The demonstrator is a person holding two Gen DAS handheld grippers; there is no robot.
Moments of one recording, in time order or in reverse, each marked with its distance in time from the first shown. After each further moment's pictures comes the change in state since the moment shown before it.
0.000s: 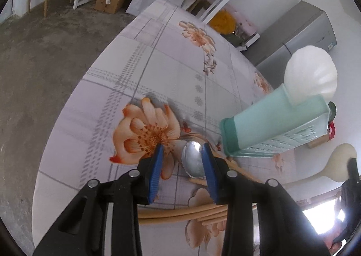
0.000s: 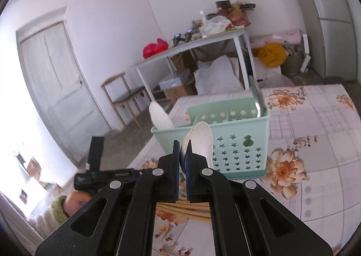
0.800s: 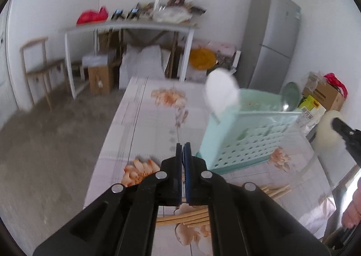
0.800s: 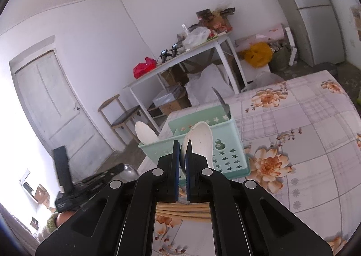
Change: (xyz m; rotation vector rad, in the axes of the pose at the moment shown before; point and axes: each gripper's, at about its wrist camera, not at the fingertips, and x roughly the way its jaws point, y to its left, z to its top) left arm -0.083 -0.095 -0.029 0.426 -0.369 0.161; right arm -0.035 -0.033 -0.001 0.133 -0.085 -0.008
